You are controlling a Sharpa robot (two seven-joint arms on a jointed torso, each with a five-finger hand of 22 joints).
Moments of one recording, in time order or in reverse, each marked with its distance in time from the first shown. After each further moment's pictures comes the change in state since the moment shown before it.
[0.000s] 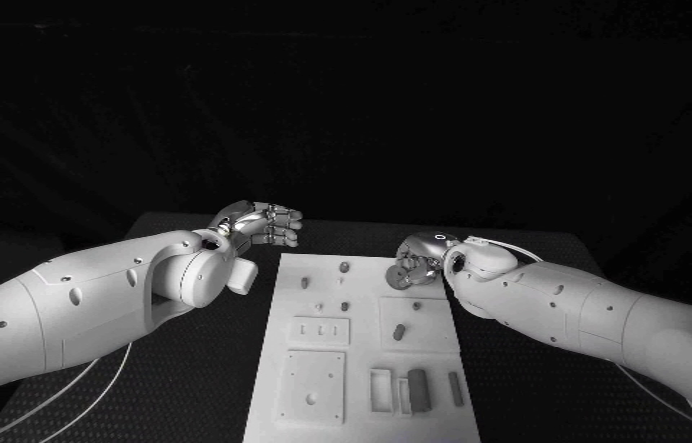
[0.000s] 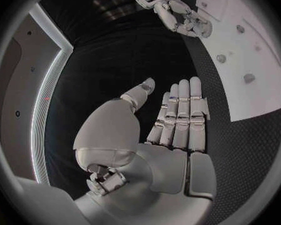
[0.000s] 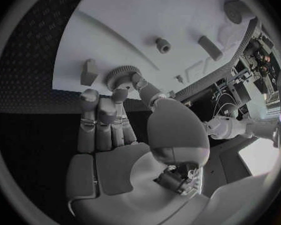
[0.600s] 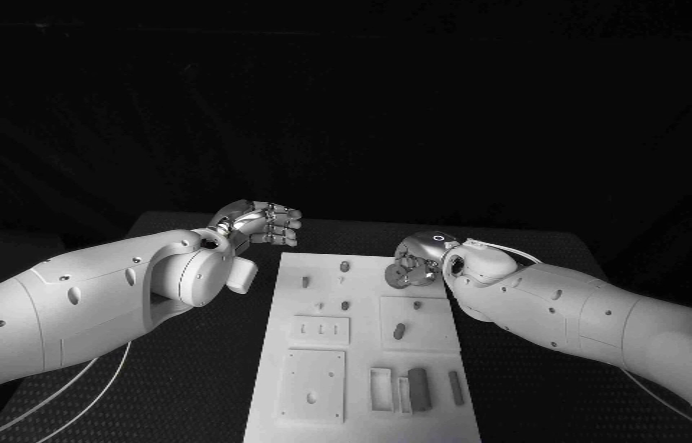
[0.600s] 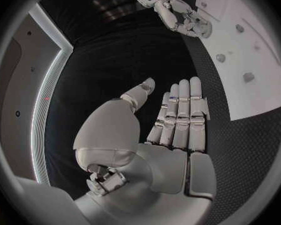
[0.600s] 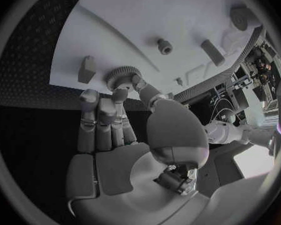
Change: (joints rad) left arm 0.000 -0.007 0.000 0.004 -0.001 0.000 0.000; left_hand 0.000 0.000 0.000 0.000 0.000 0.000 0.000 0.000 0.000 0.000 0.000 0.000 0.000 0.000 0.000 0.000 0.002 -0.006 0.000 0.000 0.000 0.001; right arm -0.005 0.001 -0.010 0.009 -0.050 -0.045 -0.002; right_hand 0.032 0.000 0.005 -0.006 0.000 0.013 -0.010 0.005 0.000 0.007 -0.007 0.000 0.000 0.005 -0.005 0.004 0.000 0.000 -0.002 -0.002 0.004 0.000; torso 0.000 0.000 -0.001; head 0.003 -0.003
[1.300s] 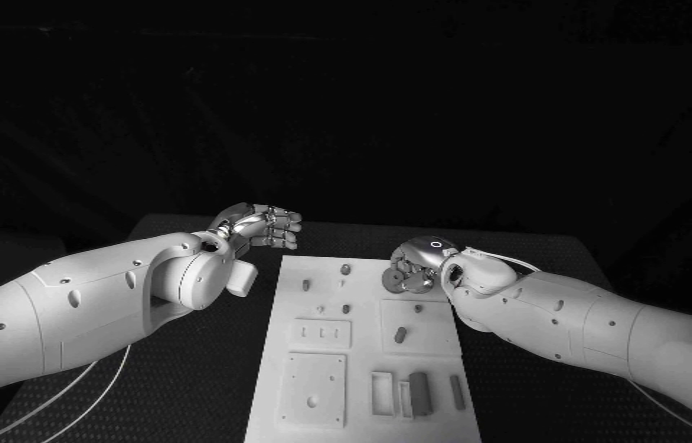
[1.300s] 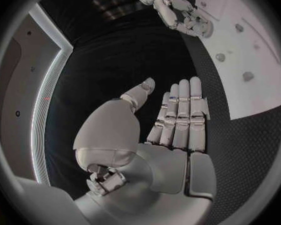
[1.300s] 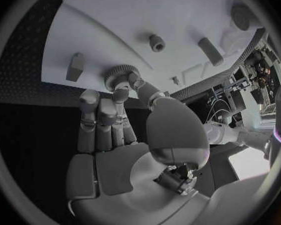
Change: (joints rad) left arm 0.000 -0.003 0.000 0.001 0.000 0.000 0.000; left_hand 0.000 0.000 -0.003 -0.003 0.000 0.000 0.000 0.000 0.000 0.000 0.000 0.000 0.000 0.003 0.003 -0.003 0.002 -0.002 0.000 0.000 0.000 0.001; right arm -0.004 -0.015 -0.009 0.053 -0.023 -0.062 -0.013; right_hand -0.005 0.017 0.058 0.006 0.004 0.009 -0.009 0.001 0.000 0.014 -0.014 0.000 -0.006 0.011 -0.011 0.004 0.000 -0.001 0.010 -0.009 0.012 0.000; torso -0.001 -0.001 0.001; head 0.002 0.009
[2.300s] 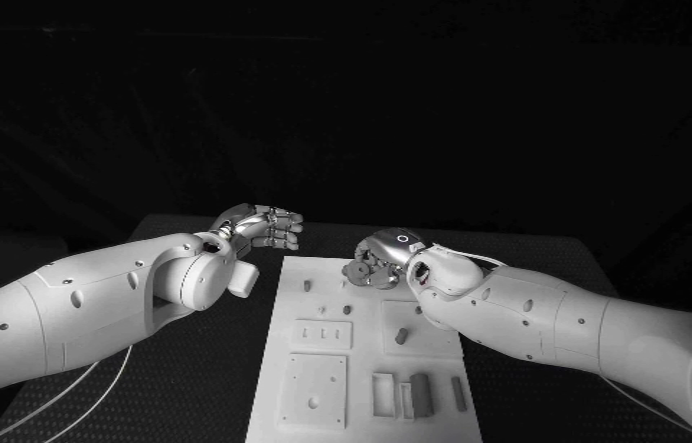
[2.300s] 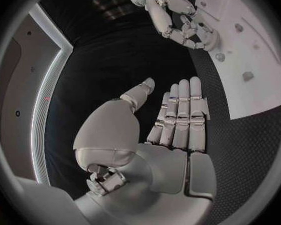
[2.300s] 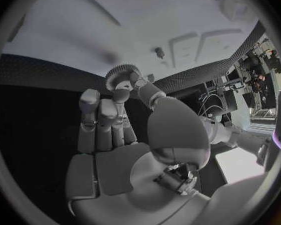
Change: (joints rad) left arm 0.000 0.004 0.000 -0.002 0.000 0.000 0.000; left_hand -0.004 -0.004 0.003 -0.003 0.000 0.000 0.000 0.000 0.000 0.000 0.000 -0.004 0.001 0.000 0.000 -0.001 0.003 0.009 0.000 0.000 0.000 0.001; right arm 0.027 0.087 0.001 0.071 -0.052 -0.071 -0.064; right_hand -0.016 -0.014 0.011 0.000 0.000 0.007 -0.007 0.012 0.000 0.011 -0.003 0.000 -0.004 0.007 -0.007 0.004 -0.001 0.000 0.014 0.000 0.004 0.000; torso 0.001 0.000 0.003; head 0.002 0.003
